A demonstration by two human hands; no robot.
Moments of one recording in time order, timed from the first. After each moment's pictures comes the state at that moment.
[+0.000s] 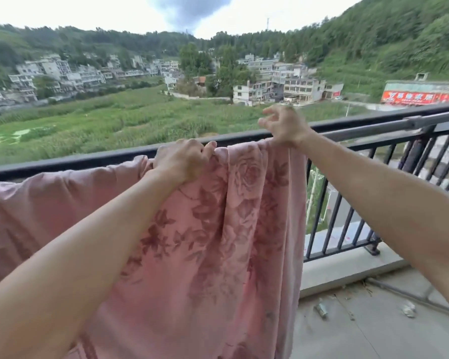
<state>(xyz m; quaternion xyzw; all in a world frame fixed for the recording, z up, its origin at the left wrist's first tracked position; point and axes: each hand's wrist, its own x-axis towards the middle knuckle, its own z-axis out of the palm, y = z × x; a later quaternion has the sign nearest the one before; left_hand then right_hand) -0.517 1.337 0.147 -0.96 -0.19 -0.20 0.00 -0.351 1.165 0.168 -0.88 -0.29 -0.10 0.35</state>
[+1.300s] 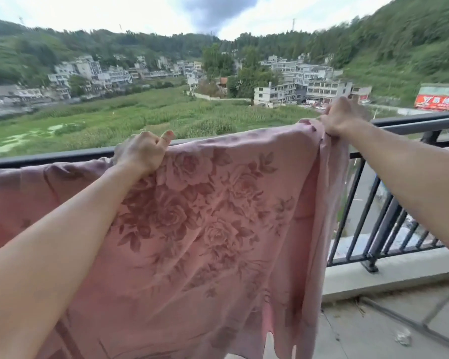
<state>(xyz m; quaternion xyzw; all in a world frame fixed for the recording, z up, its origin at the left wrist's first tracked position) -0.442 1.273 0.148 -0.91 -0.31 -0.26 -0.08 -0.164 0.968 0.175 -0.94 -0.13 -0.21 0.23</state>
